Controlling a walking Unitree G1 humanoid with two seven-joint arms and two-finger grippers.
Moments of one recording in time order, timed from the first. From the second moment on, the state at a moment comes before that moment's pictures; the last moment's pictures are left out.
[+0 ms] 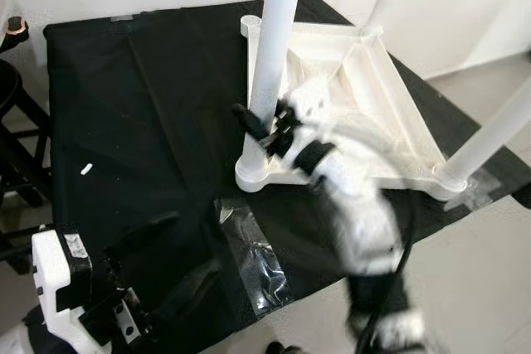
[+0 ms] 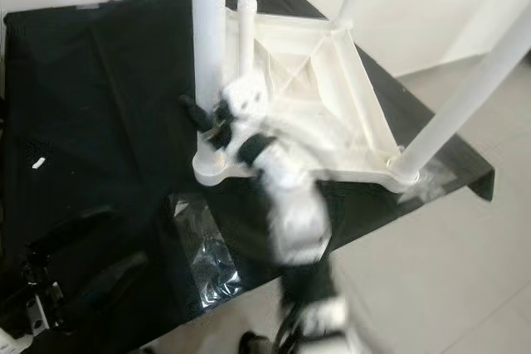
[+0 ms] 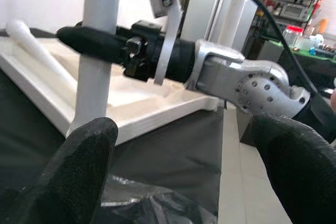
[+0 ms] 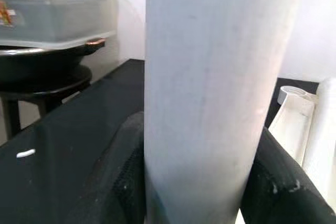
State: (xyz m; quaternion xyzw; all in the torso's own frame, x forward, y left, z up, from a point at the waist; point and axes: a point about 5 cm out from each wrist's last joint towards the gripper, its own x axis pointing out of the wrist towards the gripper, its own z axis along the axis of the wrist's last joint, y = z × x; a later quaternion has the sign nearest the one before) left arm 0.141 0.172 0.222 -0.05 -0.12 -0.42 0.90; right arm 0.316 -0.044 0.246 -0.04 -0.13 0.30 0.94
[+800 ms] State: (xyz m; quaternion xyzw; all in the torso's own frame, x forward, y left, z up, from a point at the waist) left arm 0.145 0.171 0.220 -0.05 -0.12 -0.42 0.90; right arm 0.348 -0.042 0.266 -0.11 -0.12 0.43 0.89
